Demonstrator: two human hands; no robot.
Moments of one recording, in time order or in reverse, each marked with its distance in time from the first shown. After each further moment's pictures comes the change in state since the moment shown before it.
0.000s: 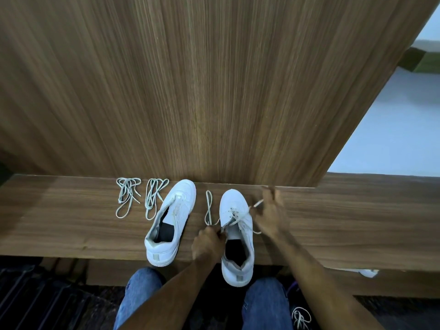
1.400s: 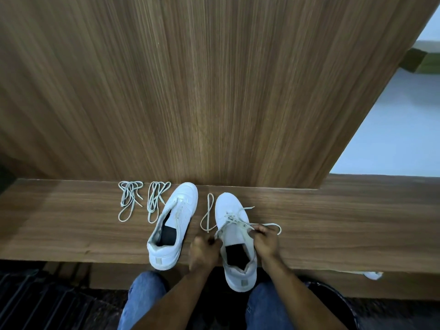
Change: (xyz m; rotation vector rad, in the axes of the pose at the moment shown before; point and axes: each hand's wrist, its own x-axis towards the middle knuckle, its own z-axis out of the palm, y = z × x) left_hand -0.003 -0.024 0.001 -0.329 0.116 0.022; right_hand -0.041 0.011 0.057 0.758 -0.037 0.515
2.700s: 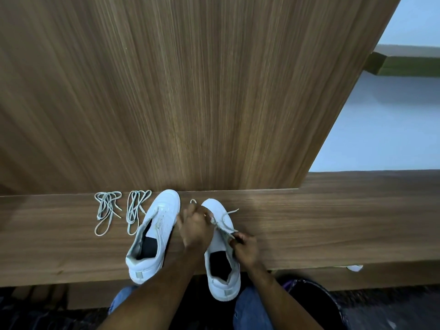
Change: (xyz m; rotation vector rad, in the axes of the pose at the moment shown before) left_hand 0.046 0.059 0.016 0.443 0.228 0.323; right_hand 0.012 0.028 -0.002 -0.173 -0.118 -0.140
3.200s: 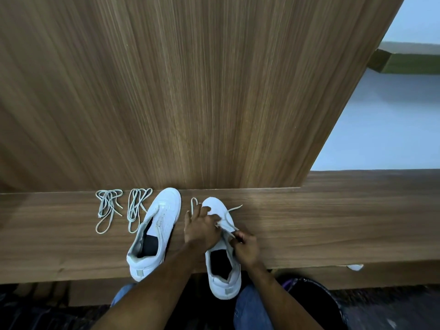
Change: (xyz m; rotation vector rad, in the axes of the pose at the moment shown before) left_hand 0.001 -0.009 0.009 0.246 -0.277 0.264; right_hand -0.007 -0.010 -0.001 -0.030 0.000 -0.070
